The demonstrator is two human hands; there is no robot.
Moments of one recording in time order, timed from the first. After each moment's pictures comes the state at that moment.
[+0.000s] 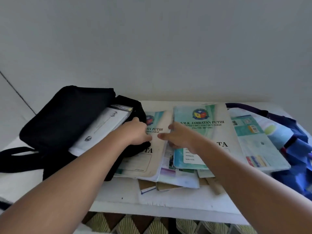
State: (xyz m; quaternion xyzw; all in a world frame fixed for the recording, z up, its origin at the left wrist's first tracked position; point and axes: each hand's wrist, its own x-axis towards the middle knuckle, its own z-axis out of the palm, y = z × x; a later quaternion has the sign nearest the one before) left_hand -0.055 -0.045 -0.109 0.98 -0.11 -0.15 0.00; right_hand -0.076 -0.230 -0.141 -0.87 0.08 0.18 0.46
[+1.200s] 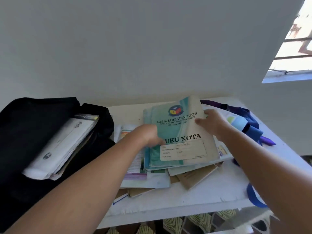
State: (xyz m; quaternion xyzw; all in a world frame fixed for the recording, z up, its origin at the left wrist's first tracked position) left_hand -0.066 -0.177 -0.107 0.95 -0.22 -0.22 0.10; right_hand -0.106 -0.408 -0.125 -0.85 0.27 -0.02 0.46
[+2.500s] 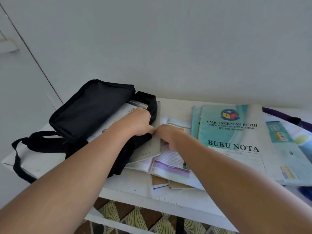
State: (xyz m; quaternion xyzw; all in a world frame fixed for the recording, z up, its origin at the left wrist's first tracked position) left_hand -0.055 -0.007 -0.096 0.99 -0.08 -0.06 0.09; right_hand -0.055 -0.141 -0.145 -0.81 0.09 0.24 0.53
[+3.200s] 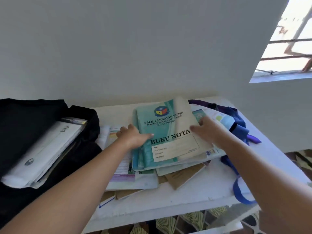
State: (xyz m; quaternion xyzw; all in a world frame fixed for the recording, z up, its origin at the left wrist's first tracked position) left_hand -0.043 -0.172 -0.156 0.96 0.00 -0.17 0.21; right_hand -0.143 -0.418 -0.118 -0.91 0.27 0.04 0.32
